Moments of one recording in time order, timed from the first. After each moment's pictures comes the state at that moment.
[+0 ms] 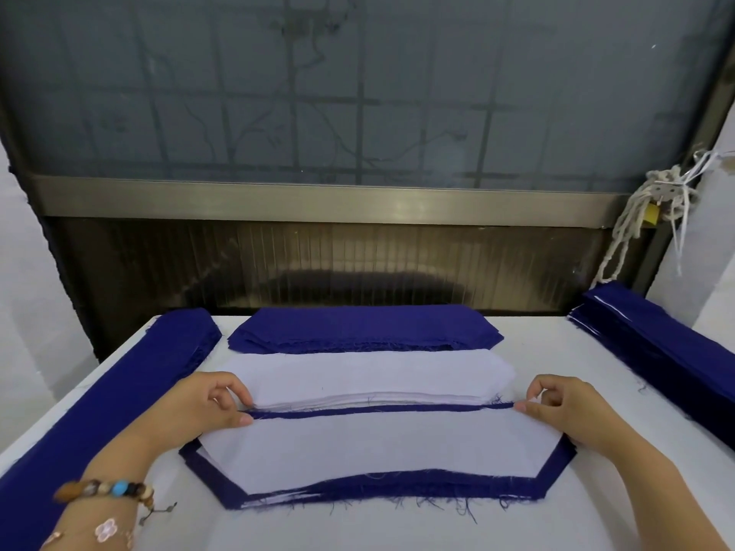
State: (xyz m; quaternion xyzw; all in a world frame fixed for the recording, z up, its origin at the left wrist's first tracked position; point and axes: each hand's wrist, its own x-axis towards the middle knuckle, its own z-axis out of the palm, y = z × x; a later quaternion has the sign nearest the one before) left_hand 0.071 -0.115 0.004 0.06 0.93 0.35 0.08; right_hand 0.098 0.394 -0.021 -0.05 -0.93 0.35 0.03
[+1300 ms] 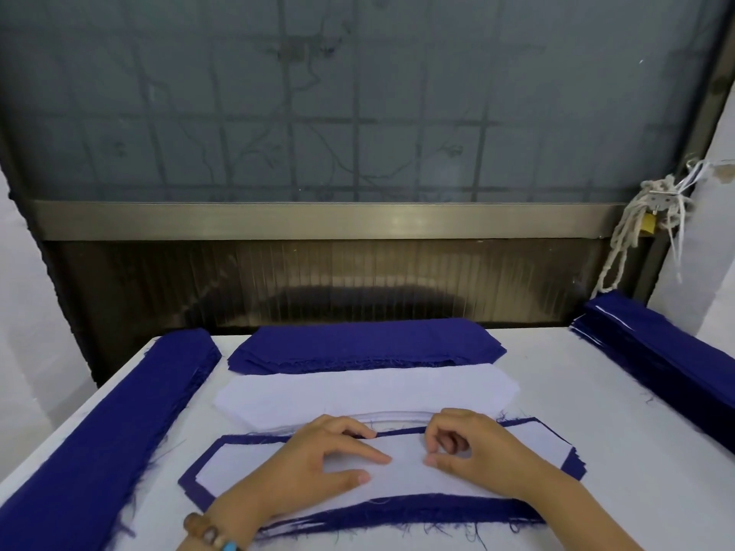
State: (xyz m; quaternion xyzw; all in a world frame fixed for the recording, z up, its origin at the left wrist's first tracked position) left_hand 0.079 -0.004 -0.032 0.36 0.88 0.31 0.08; right_hand 0.103 0.279 -0.025 0.24 -0.92 0.31 0.02
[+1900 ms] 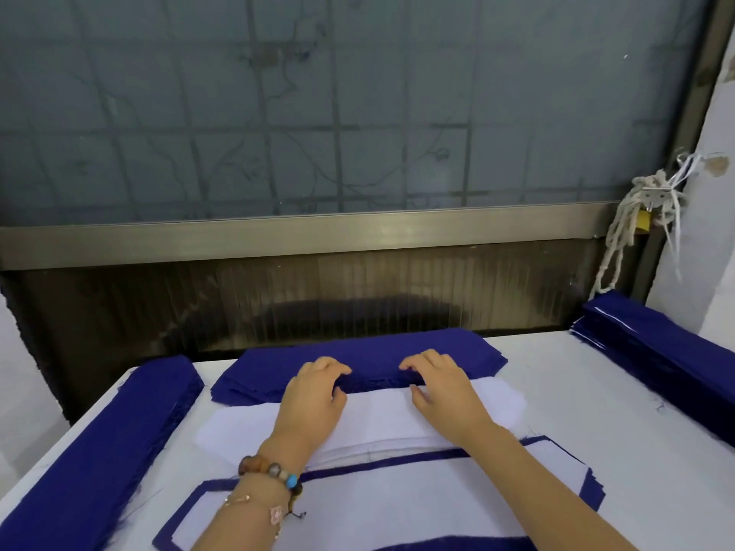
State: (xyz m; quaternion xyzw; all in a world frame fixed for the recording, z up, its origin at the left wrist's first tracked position) left_hand -0.008 0.028 -0.007 0.18 0.95 0.22 -0.15; right_hand 0.013 0.246 -0.013 0.11 -0.96 0.18 0.18
